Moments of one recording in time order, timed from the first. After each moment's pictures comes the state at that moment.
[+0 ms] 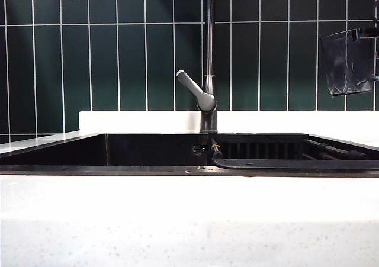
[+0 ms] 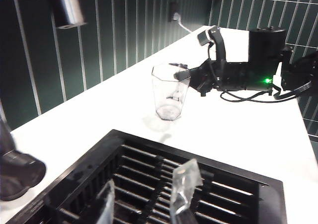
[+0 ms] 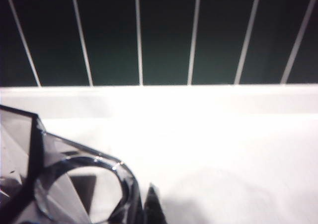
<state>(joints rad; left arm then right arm) -0.20 1.29 0.95 0.32 1.02 0.05 -0.08 1.35 0.73 0.52 0.01 -0.01</state>
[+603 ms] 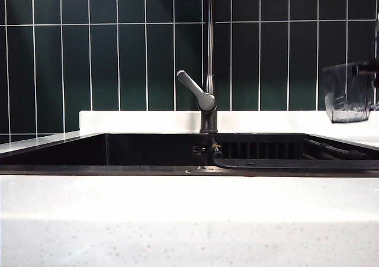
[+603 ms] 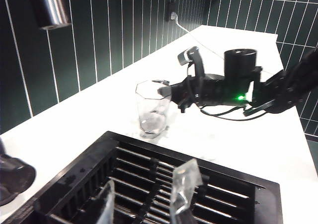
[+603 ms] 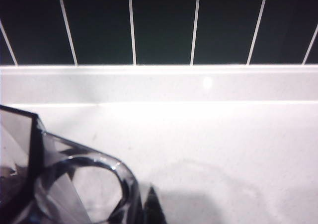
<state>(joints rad) -0.25 1.29 0.95 0.33 0.98 0.05 -0.14 1.59 0.73 0.75 -0.07 -0.01</state>
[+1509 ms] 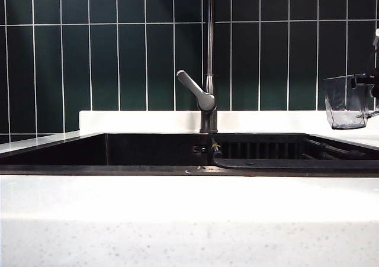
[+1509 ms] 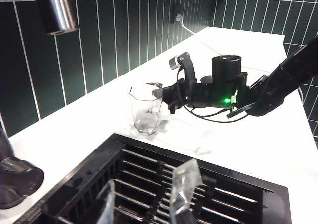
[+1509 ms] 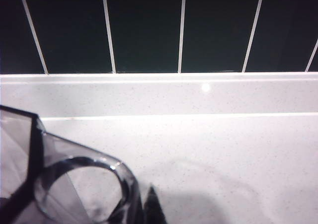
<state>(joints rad) -0.25 1.29 0.95 0.34 0.95 0.05 -0.18 1.78 0.87 0.81 -0.11 -0.01</state>
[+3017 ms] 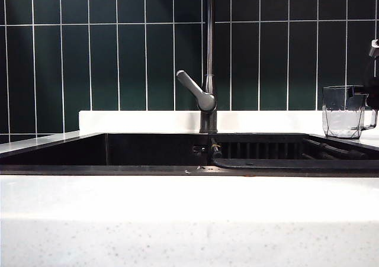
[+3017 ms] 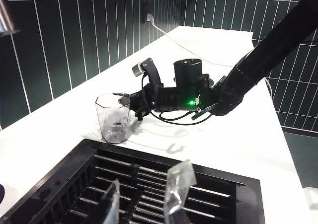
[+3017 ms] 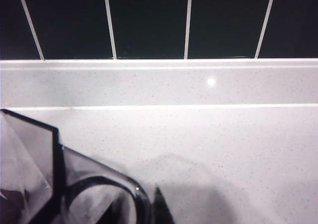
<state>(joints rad) -0.29 1.30 0.95 0.34 1.03 0.07 -0.18 1.85 0.91 0.82 -0.13 -0.01</state>
